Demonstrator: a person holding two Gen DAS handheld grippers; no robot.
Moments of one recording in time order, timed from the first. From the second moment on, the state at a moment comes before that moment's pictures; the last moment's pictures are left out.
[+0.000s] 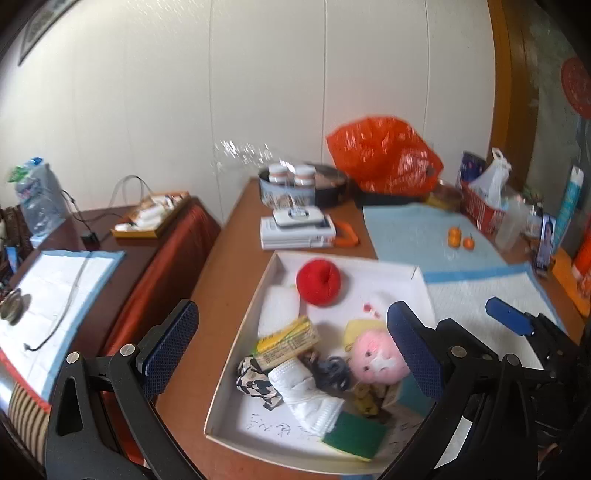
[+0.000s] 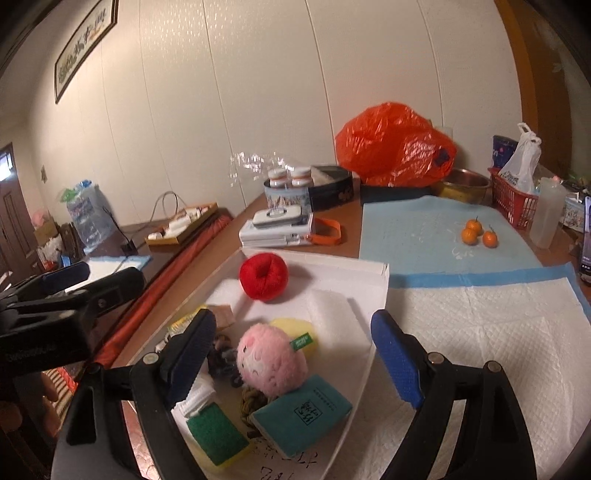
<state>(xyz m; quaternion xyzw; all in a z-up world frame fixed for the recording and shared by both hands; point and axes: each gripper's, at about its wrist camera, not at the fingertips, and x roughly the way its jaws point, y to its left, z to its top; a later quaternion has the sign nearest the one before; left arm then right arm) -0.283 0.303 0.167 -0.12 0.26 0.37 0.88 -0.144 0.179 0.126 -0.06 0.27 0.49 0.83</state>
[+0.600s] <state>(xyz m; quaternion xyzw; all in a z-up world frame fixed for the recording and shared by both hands) -0.203 0.178 0.178 -0.08 0.31 0.37 0.87 -0.090 0.042 0.179 -0.02 0.19 0.40 0.89</state>
